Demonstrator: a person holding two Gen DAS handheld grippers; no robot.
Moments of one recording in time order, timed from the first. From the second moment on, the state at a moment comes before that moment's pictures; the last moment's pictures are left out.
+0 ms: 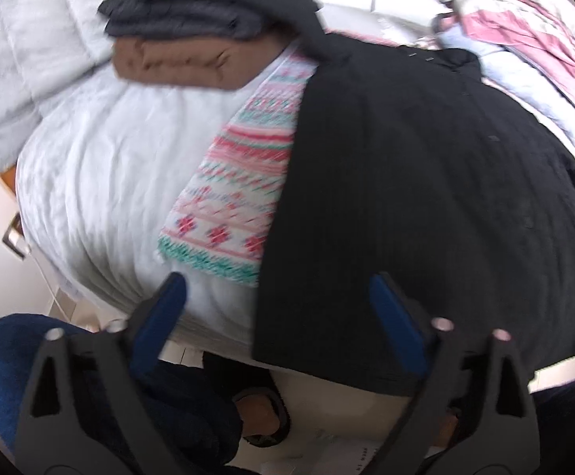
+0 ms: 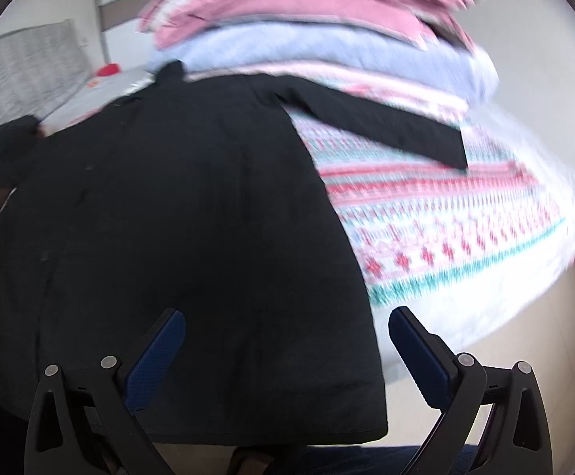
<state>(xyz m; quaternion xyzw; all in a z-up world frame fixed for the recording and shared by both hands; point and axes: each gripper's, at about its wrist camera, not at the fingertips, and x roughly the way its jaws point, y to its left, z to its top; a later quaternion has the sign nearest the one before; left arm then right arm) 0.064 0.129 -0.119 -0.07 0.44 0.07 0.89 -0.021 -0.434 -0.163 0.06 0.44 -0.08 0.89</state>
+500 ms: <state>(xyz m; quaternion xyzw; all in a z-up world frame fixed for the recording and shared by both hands) 0.050 0.123 -0.094 -0.07 0.42 0.08 0.90 -0.040 -0.457 -0.134 0.12 0.40 -0.01 0.91</state>
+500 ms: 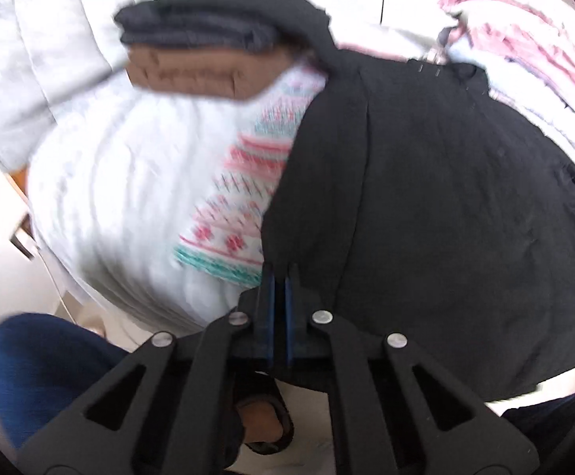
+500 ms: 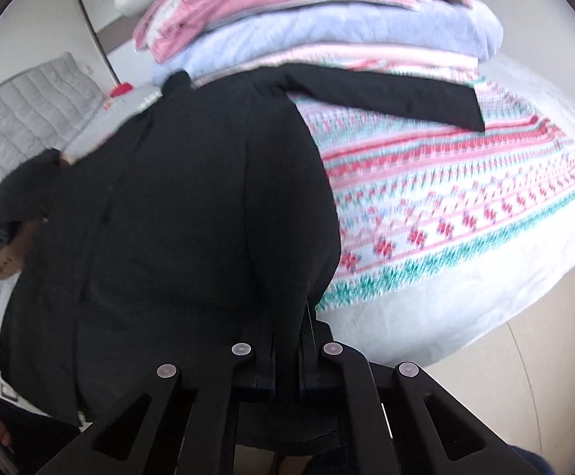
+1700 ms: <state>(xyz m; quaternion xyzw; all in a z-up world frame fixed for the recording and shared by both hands) 0.282 0.051 -0.086 -0.10 0.44 -0.02 0.89 0.168 -0.704 -0.176 0.52 0.33 -0.16 0.78</state>
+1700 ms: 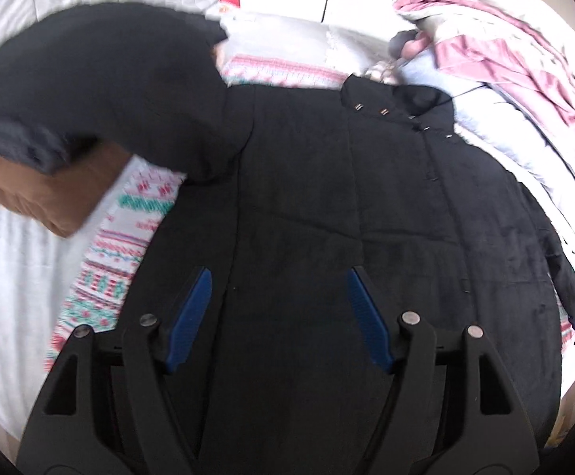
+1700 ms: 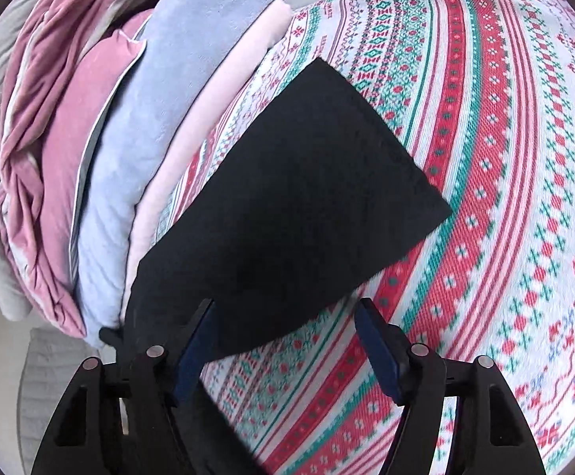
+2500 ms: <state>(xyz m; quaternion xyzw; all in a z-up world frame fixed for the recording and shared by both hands) 0.318 0.057 -0.108 -0.09 0.48 -0.01 0.87 0.287 -0.728 -0.159 0.25 0.32 -0.31 0.86</state>
